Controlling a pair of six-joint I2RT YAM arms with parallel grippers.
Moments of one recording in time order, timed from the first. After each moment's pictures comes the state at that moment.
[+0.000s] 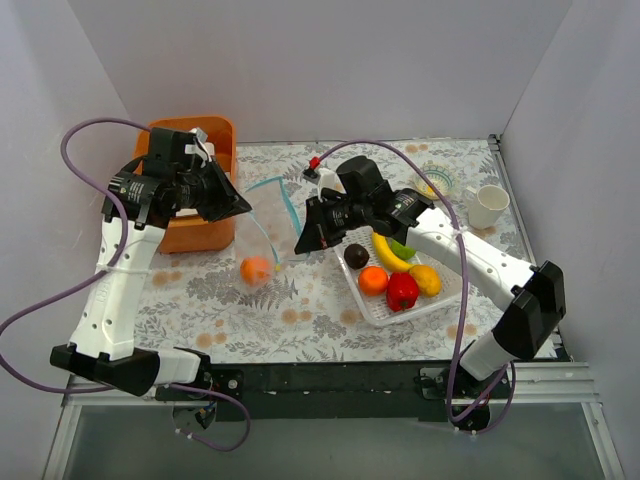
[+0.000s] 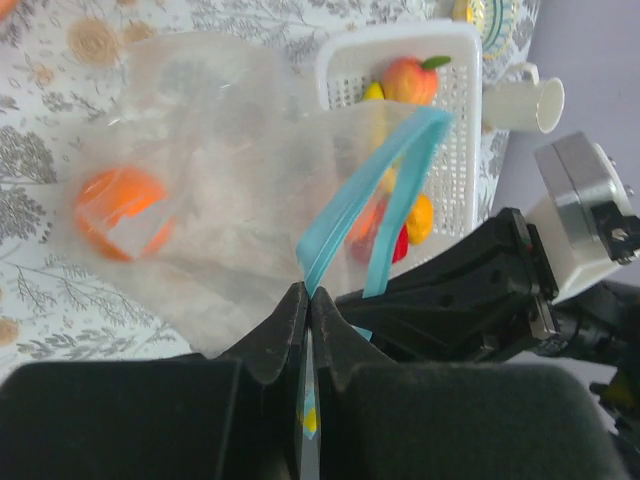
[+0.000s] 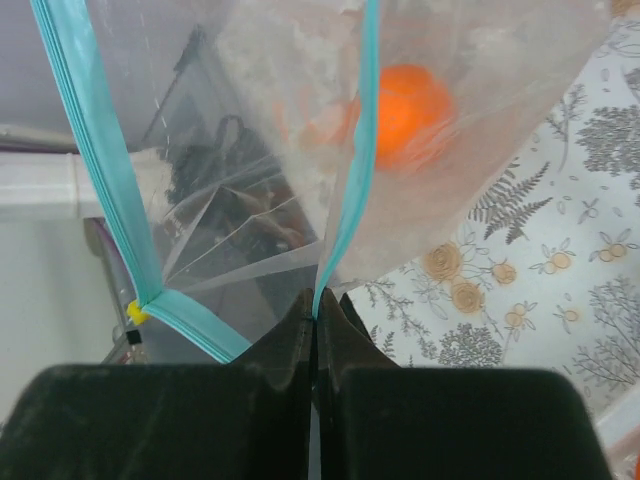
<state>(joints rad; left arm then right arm) -0.28 1.31 1.76 -1.22 0.21 -0.72 0.82 1.55 1.47 -0.53 -0.56 0.46</state>
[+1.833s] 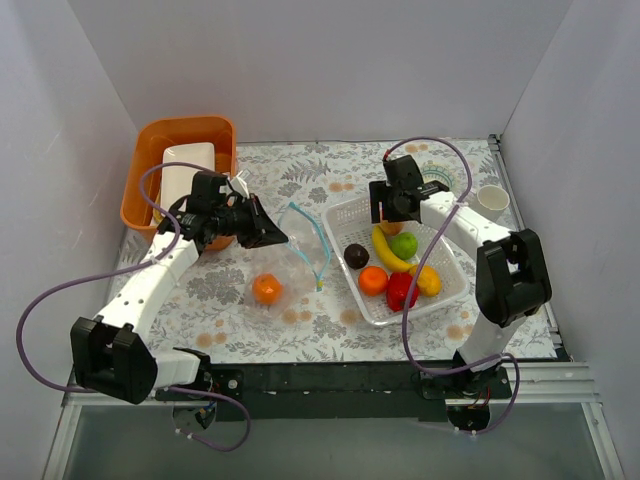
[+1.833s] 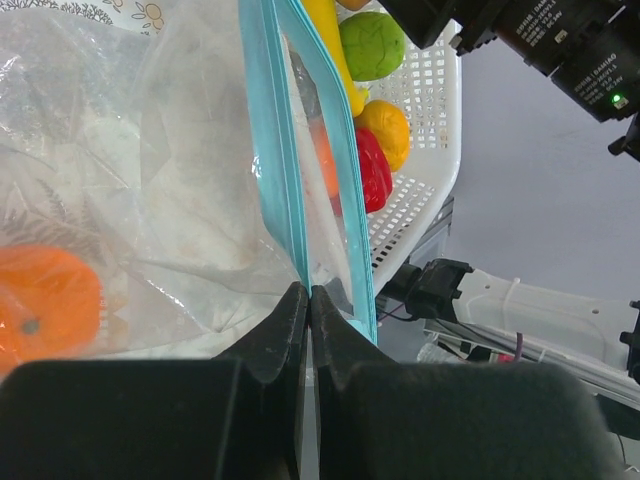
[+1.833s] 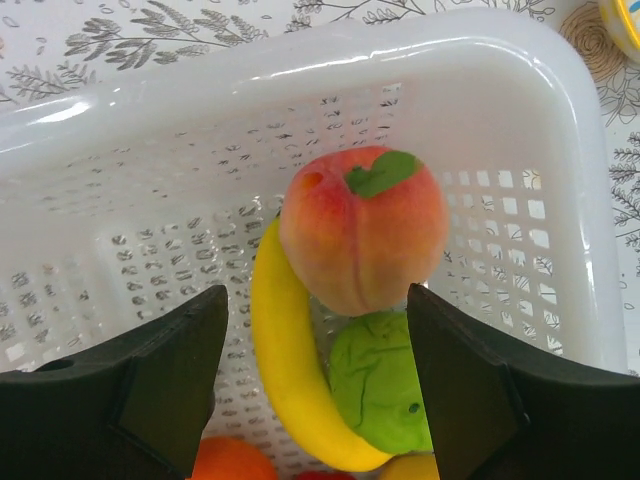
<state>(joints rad) -0.28 1.28 1.10 -0.59 0.64 -0.69 0.44 1.71 1.29 -0.48 0.14 0.26</state>
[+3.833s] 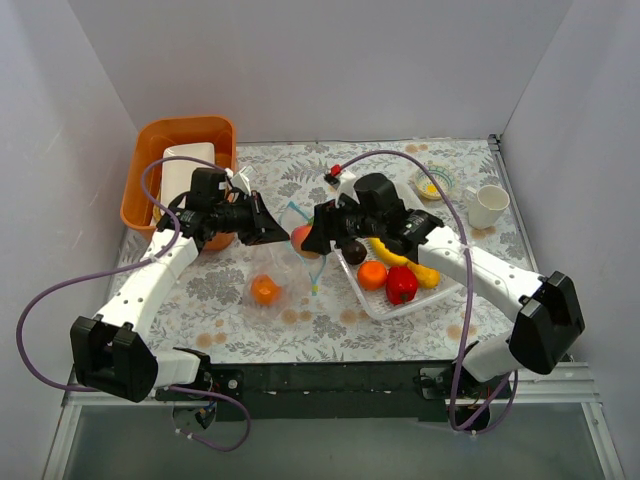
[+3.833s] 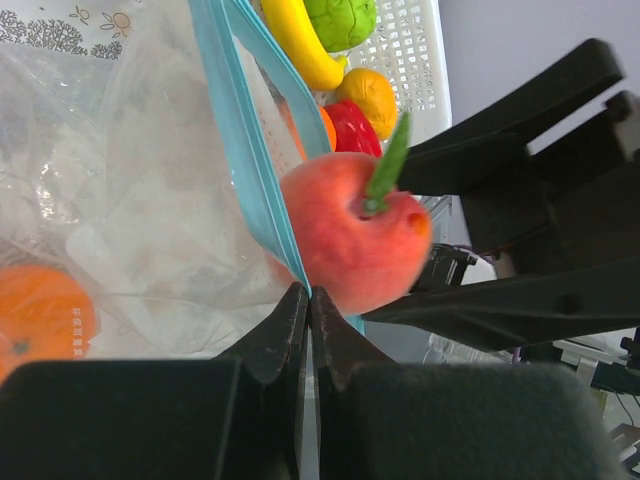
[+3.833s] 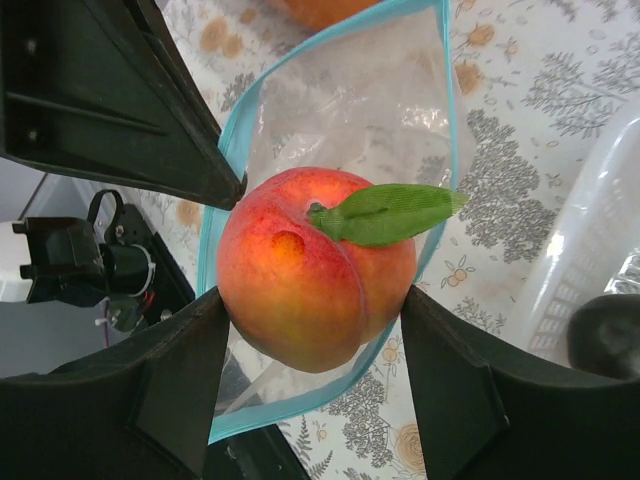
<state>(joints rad) -0.28 1.28 1.12 -0.59 0.69 -0.63 0.77 1.43 1.19 -0.26 -0.37 0.39</state>
